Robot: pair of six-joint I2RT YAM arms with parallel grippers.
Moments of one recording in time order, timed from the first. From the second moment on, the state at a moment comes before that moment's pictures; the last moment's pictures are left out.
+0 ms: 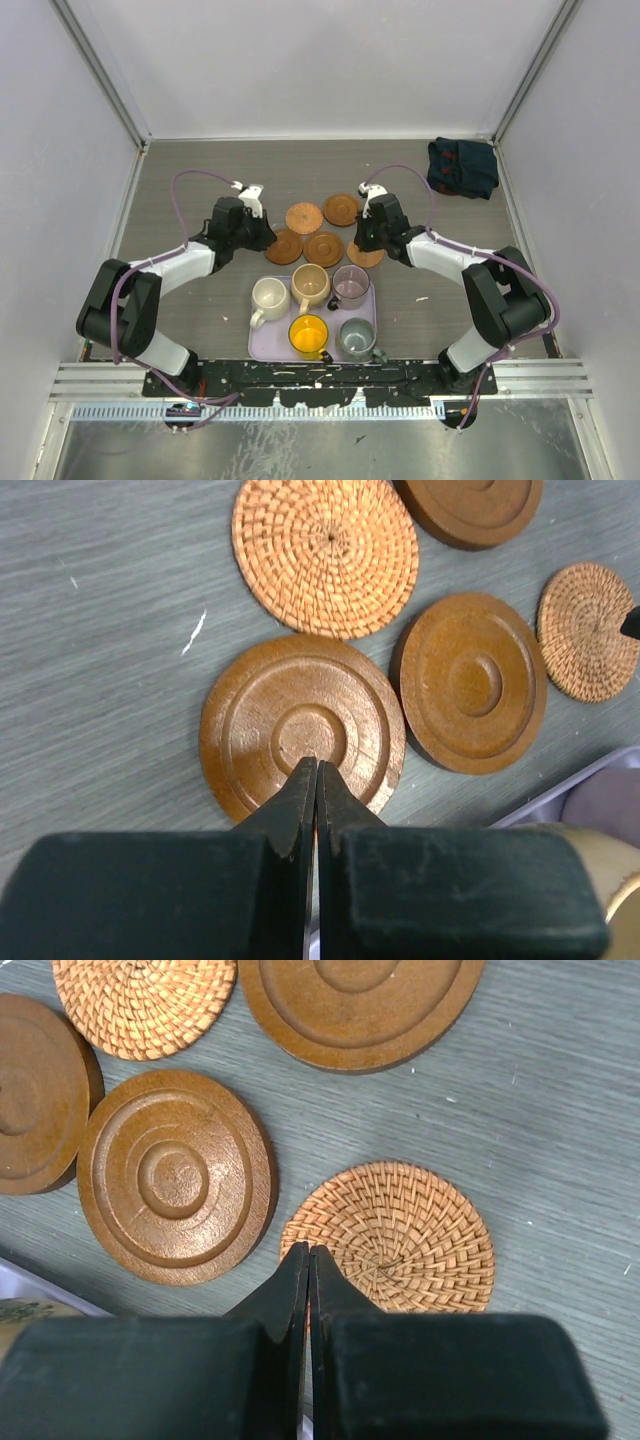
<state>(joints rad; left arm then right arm) -0.37 1.52 0.75 0.18 0.24 -0.25 0.47 1.58 0.86 0.00 -0.04 0.25</state>
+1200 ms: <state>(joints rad) -0.39 1.74 0.96 -0.08 0.16 -0.27 0.26 1.82 1.06 -0.11 0.07 0.37</state>
